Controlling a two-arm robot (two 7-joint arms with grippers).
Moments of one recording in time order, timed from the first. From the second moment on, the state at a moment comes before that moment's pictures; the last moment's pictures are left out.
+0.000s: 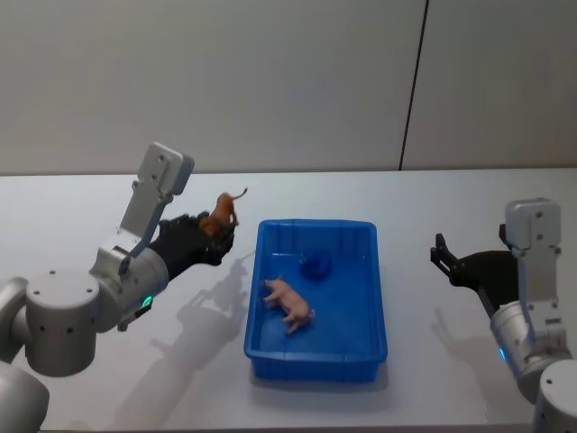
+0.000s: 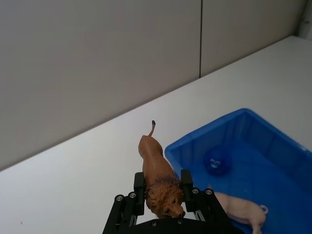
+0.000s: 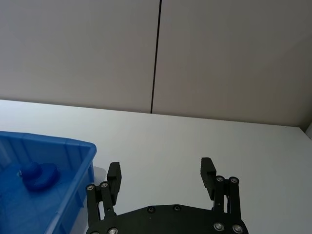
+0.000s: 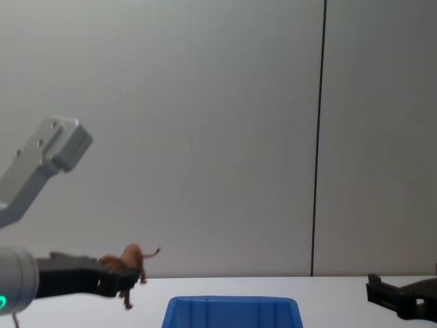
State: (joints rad) left arm -0.28 0.42 0.36 -1.44 -0.33 0.33 -0.19; right arm 0.04 0.17 -0.30 -1.52 0.11 0.10 -0.20
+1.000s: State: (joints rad) left arm -0.38 0.39 0.36 -1.42 -0.35 0.18 -0.60; right arm 0.04 0.17 -0.30 -1.52 0.11 0.10 -0.20
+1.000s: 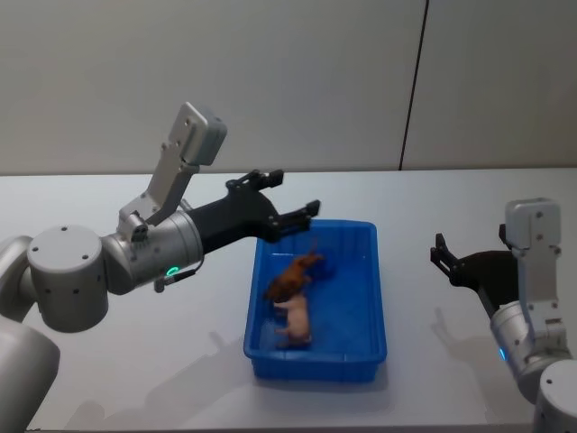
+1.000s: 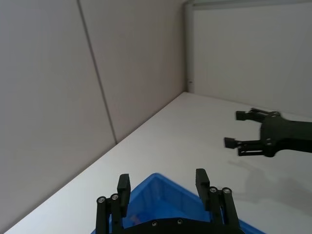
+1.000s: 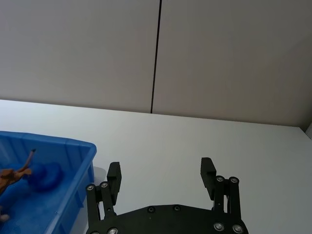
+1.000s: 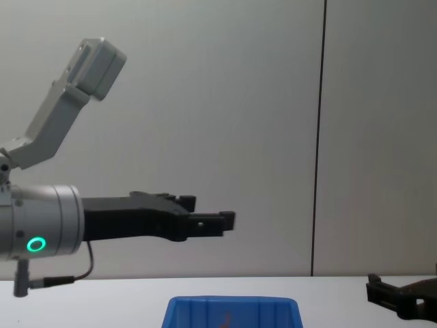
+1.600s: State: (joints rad) left arm -0.45 0.35 0.39 -1.33 -0.38 0.12 -0.87; right arm 0.04 0.17 -0.30 -1.52 0.11 0.10 -0.20
